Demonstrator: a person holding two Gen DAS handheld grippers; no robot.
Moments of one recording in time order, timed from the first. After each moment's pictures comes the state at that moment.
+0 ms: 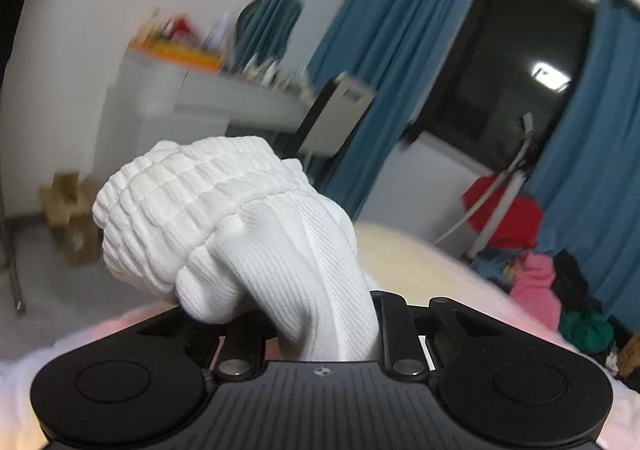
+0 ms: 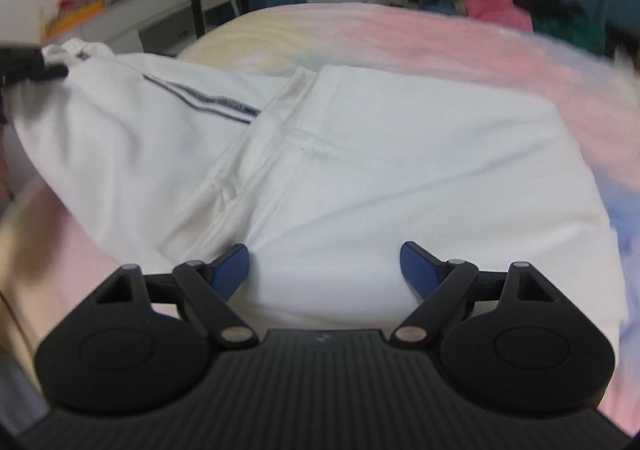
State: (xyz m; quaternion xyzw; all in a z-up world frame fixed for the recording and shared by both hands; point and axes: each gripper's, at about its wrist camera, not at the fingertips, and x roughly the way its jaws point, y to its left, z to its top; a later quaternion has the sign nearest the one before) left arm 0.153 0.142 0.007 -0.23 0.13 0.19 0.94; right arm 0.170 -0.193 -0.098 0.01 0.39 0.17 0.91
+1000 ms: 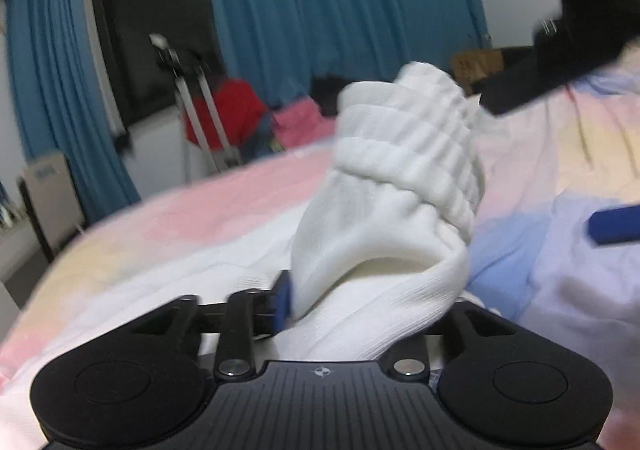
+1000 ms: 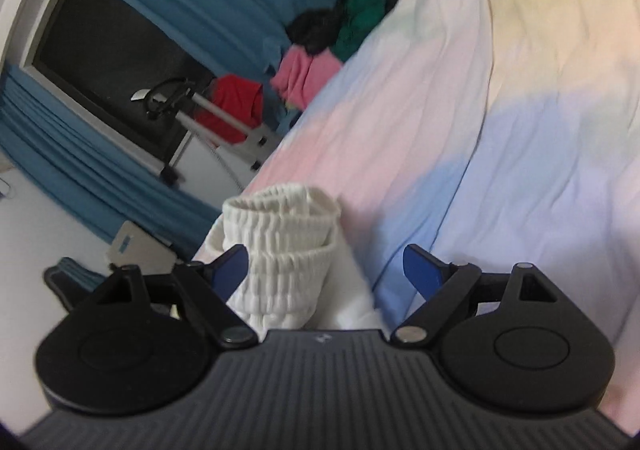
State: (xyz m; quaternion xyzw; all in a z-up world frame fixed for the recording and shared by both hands) left arm 0.227 -0.333 -0.069 0.17 0.23 -0.10 0.95; right arm 0.163 -0.436 -0.103 0.45 0.24 0.00 0.86
